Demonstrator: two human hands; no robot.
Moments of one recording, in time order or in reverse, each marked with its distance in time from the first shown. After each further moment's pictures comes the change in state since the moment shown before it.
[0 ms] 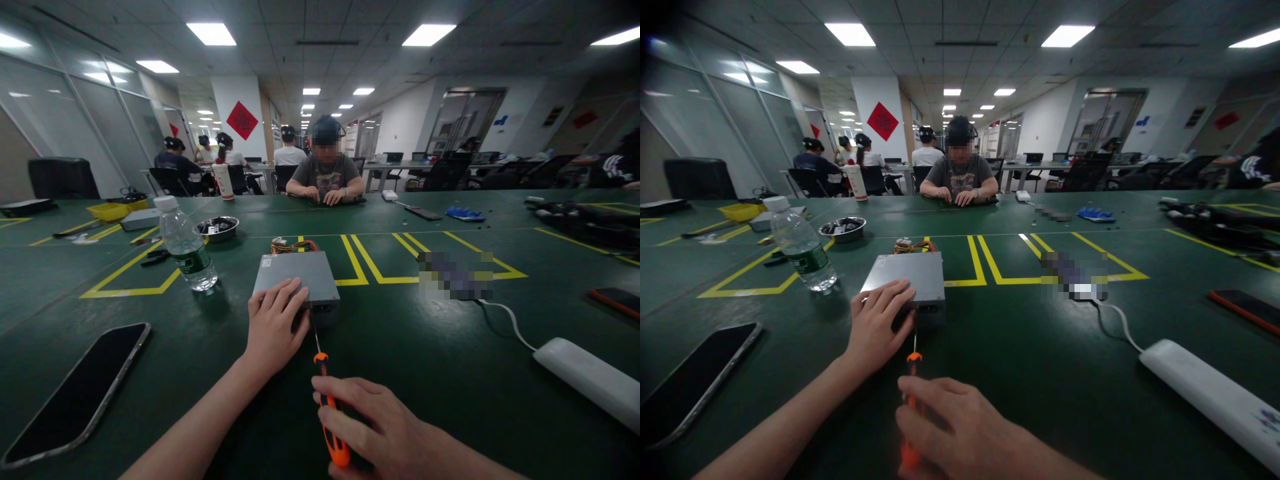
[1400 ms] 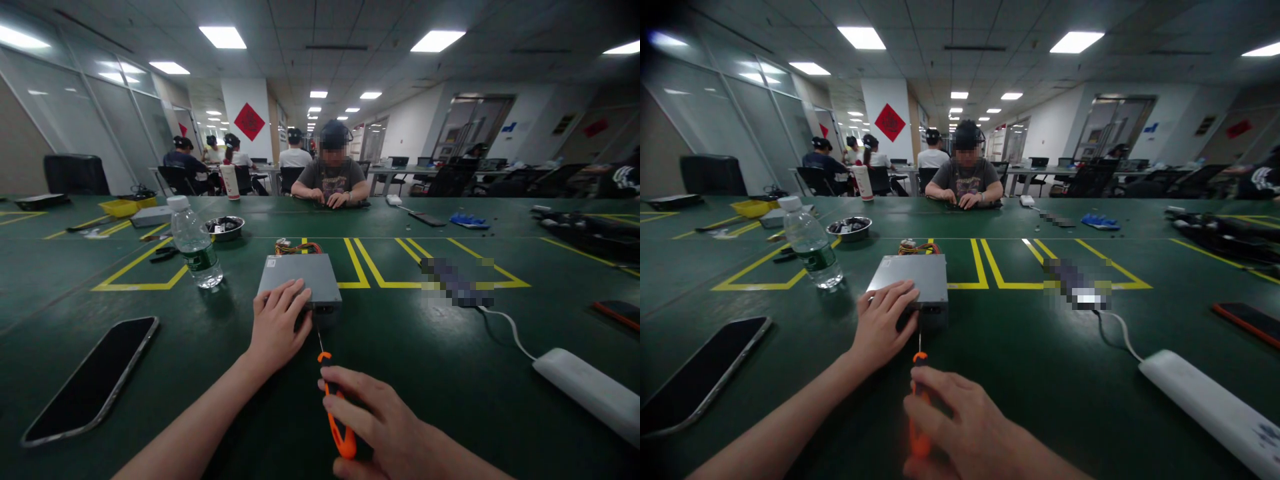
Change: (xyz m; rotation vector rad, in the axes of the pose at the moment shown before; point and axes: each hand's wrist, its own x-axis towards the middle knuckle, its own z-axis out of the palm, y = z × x) left_hand -0.001 0.000 -0.001 -0.027 -0.010 -0.014; right_hand -0.007 0.005 0.001 -0.026 0.000 0.023
